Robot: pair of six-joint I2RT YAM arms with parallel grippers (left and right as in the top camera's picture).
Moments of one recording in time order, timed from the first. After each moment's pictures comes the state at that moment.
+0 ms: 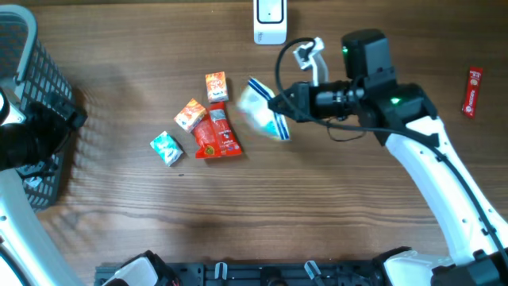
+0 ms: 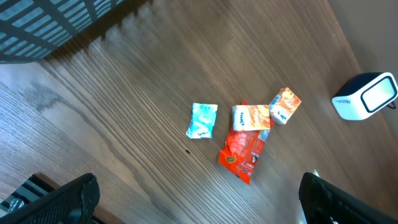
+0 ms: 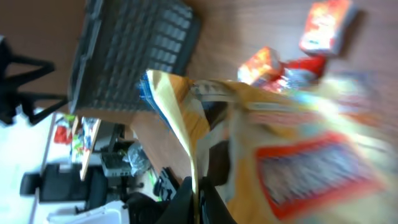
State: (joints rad) left arm 0.50 1.34 1.79 -1.59 0.19 -0.42; right arm 0.33 1.48 1.33 -0.70 -0.85 0.39
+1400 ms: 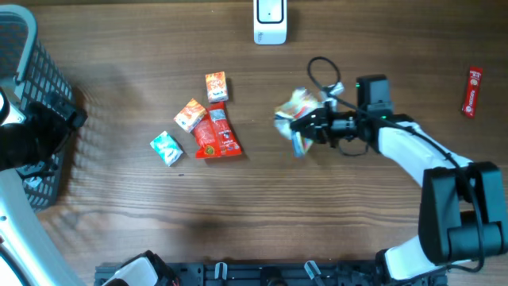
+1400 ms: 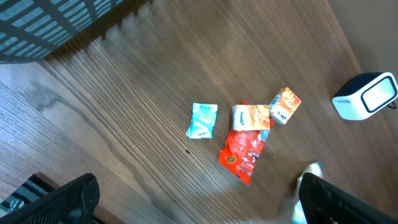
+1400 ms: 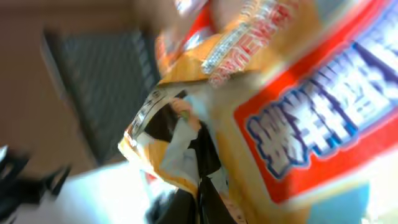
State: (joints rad) left arm 0.50 1.34 1.79 -1.59 0.19 -0.42; right arm 0.10 1.72 0.87 -0.17 -1.07 0.73
